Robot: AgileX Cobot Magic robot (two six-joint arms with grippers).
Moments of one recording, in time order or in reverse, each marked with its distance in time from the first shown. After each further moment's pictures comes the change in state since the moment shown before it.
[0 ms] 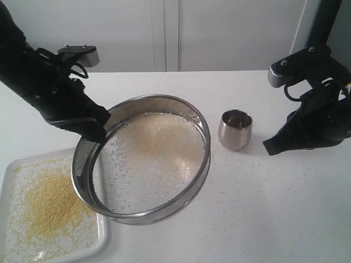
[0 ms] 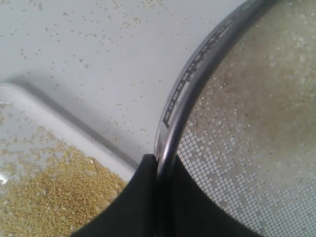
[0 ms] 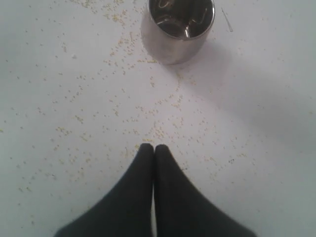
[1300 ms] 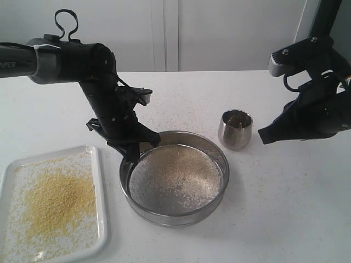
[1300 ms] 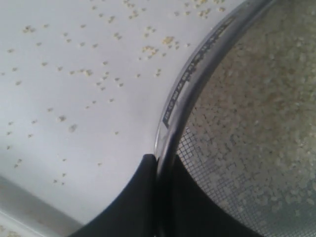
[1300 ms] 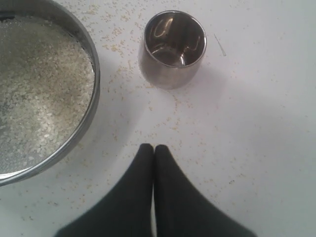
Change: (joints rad) left arm -0.135 0.488 -0.361 0.188 0.046 -0.272; right arm 0.000 0.000 0.000 0.037 -0.072 0.006
